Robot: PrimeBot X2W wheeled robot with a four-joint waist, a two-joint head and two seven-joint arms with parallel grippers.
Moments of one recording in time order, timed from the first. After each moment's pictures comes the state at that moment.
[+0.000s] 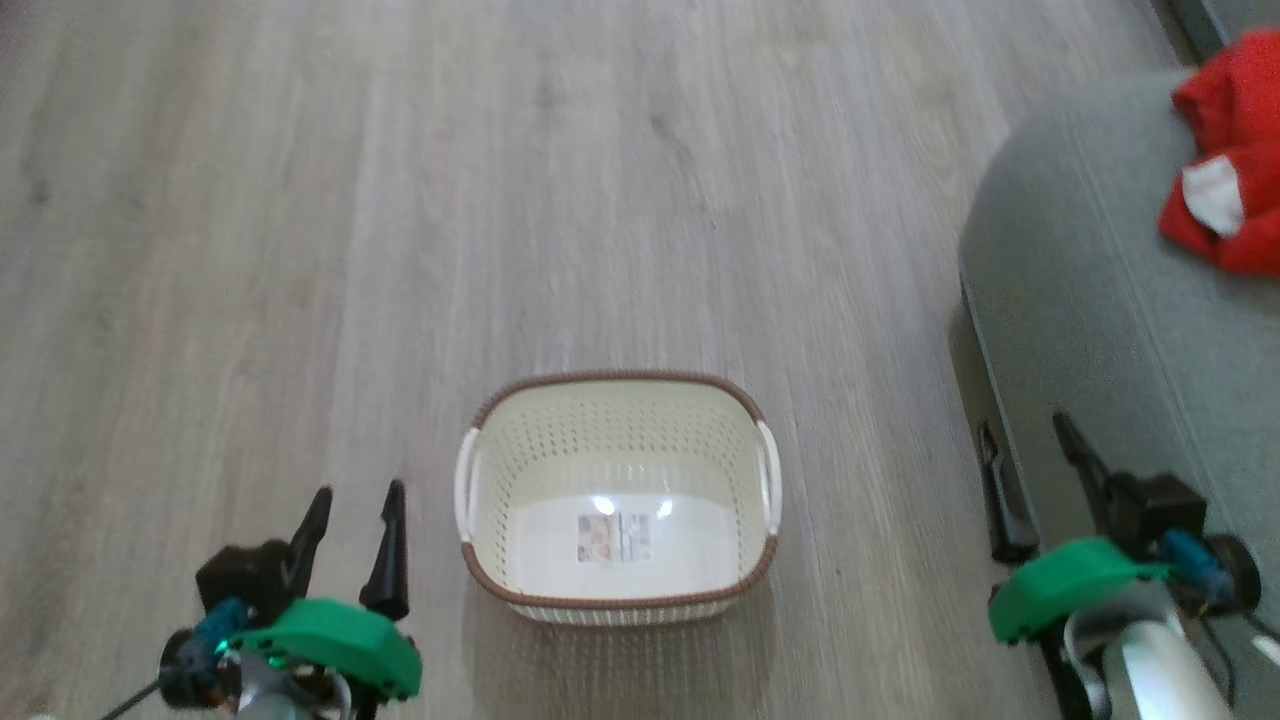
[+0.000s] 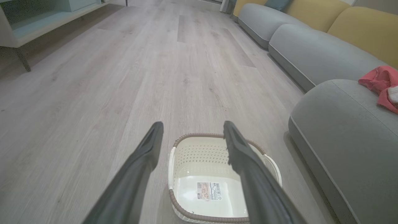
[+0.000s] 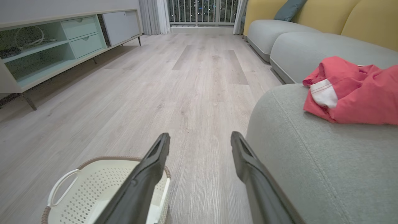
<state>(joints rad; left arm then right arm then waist) -0.06 0.05 -0.07 0.35 -0.30 -0.06 -0.26 -0.12 -0.10 -0.05 0.37 0.09 0.13 -0.26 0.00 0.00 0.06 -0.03</state>
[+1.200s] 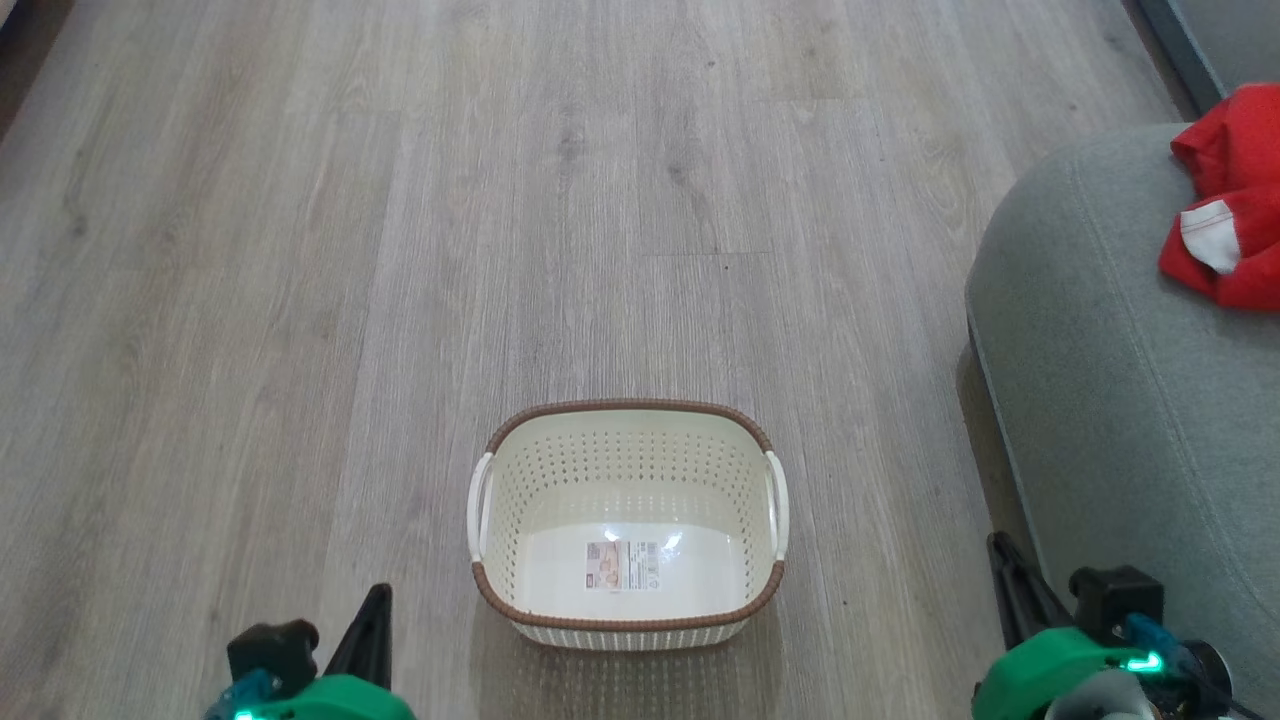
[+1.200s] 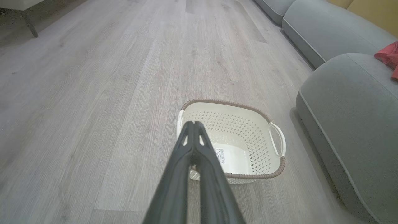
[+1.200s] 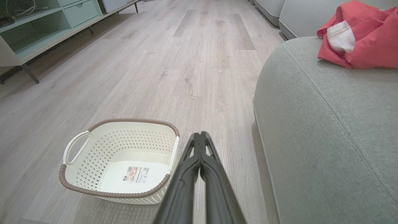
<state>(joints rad) 0.03 0.04 -0.06 0.46 -0.27 -0.09 -0.25 0.00 -0.05 -0.05 0.47 0.06 0.13 -0.24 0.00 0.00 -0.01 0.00</state>
